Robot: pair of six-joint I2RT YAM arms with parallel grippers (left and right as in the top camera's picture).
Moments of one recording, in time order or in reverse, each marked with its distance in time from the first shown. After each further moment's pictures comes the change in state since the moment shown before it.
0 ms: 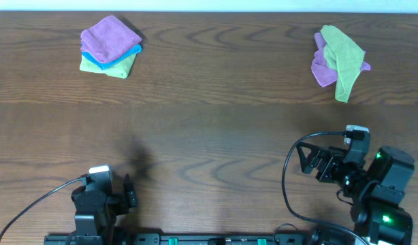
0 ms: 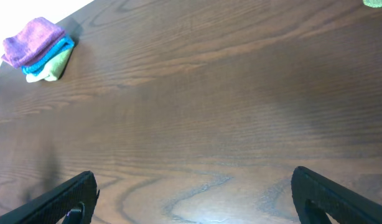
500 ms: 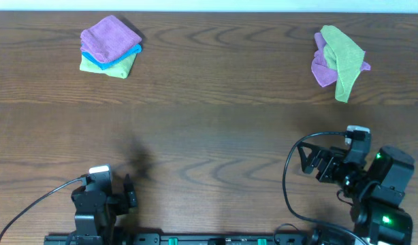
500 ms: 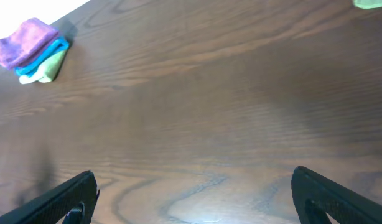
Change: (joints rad) left arm 0.000 0.000 0.000 0.000 0.000 0.000; right arm 0.000 -0.012 0.000 -0.003 0.028 0.000
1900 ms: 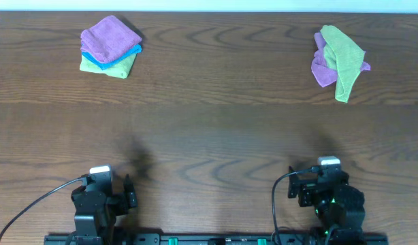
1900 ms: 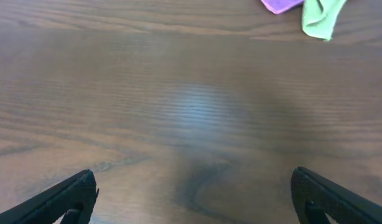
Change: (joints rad) left arm 0.000 -0.003 0.002 -0.004 0.000 0.018; right arm 0.344 -0.620 -0.455 0.057 0.491 -0.143
